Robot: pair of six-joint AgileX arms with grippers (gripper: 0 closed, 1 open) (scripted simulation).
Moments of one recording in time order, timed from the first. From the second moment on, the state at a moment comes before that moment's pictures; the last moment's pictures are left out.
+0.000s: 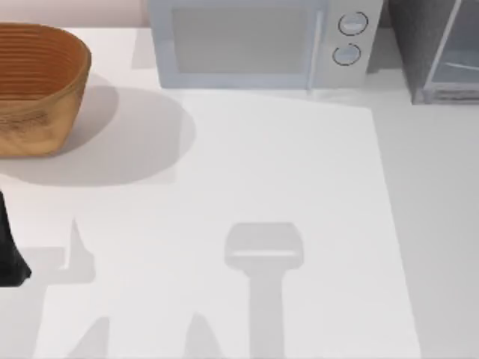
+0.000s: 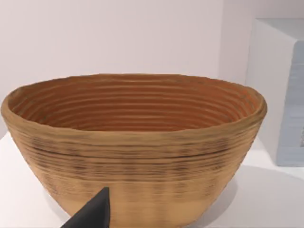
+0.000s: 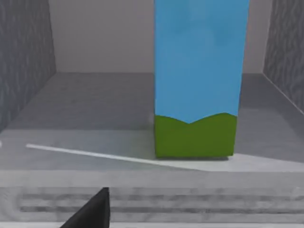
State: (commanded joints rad) left arm 0.00 0.00 0.00 0.00 0.00 0.00; right arm -0.48 1.92 0.41 1.51 -0.45 0.01
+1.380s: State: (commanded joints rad) left arm 0.00 0.00 0.00 0.00 0.00 0.00; right arm -0.29 2.30 1.28 1.03 -0.25 0.00
